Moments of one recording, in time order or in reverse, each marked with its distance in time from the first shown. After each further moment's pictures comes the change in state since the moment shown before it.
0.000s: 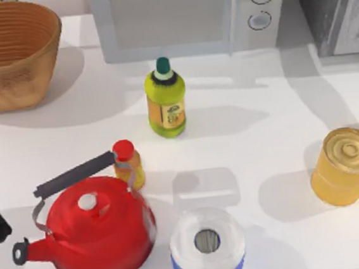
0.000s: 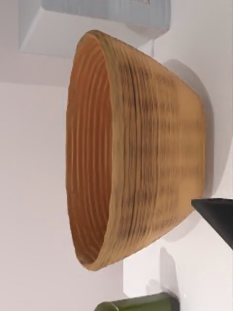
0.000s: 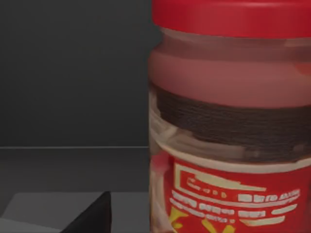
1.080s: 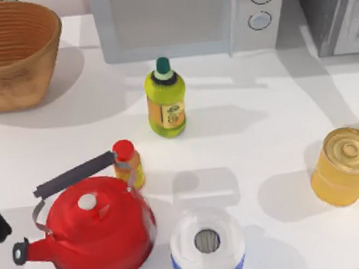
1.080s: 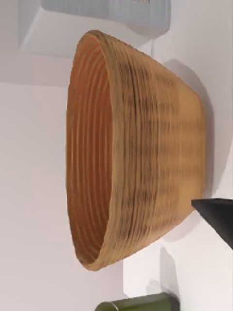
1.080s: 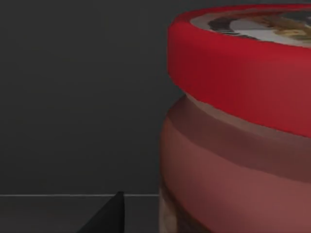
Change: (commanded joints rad) left arm 0.000 0.000 0.000 0.000 0.000 0.000; right arm -0.070 0.214 0.217 -0.001 -0.067 -0.001
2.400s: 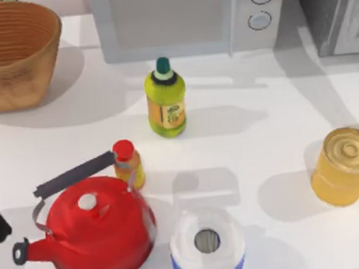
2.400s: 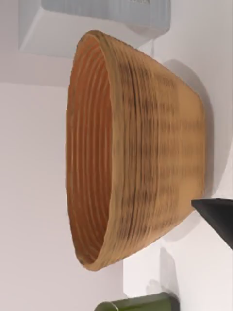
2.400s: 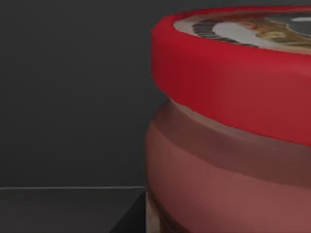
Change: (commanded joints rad) left arm 0.000 0.000 0.000 0.000 0.000 0.000; right arm 0.039 -0.039 0.002 -0.041 0.039 0.005
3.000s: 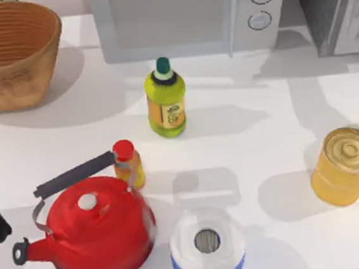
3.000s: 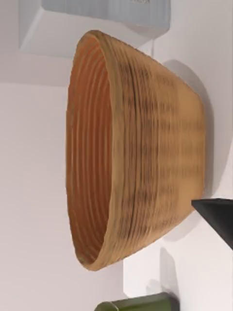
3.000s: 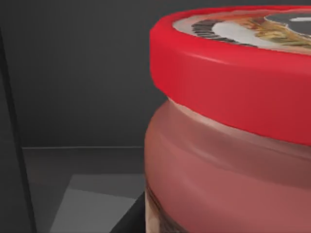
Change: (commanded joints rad) left arm 0.000 0.000 0.000 0.000 0.000 0.000; right arm 0.295 -0.311 0.024 -0.342 0.288 0.001
